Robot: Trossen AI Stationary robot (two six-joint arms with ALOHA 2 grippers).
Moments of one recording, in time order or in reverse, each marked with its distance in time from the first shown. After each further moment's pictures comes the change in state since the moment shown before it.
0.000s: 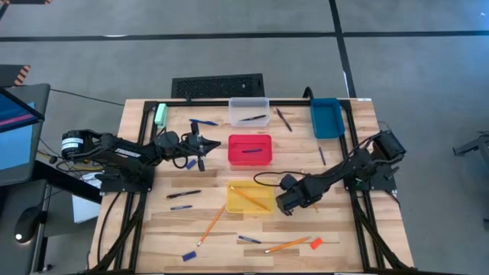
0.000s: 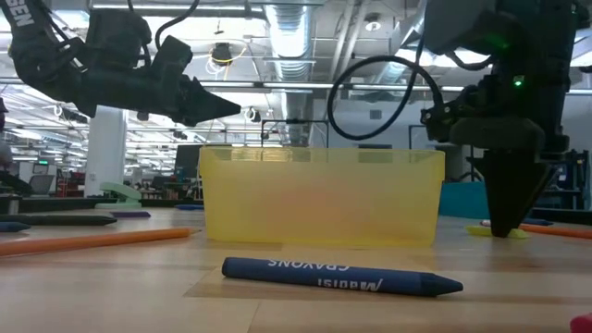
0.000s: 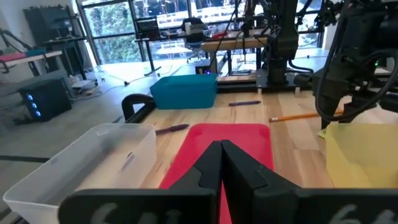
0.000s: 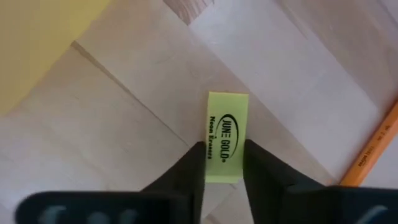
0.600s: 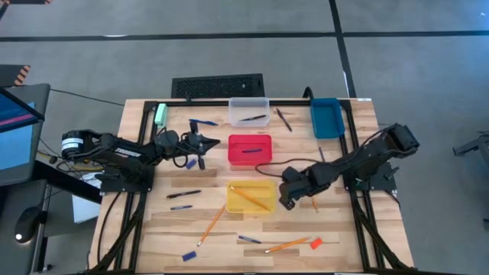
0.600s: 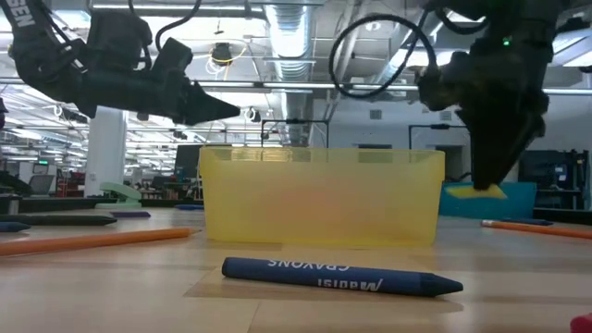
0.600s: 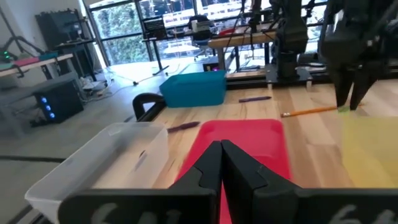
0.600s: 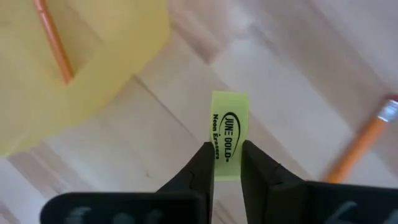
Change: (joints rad) left arm 0.022 0.000 0.000 -0.007 -0.014 0.039; right arm -0.072 -0.194 -0.003 -0.067 -0.021 -0.099
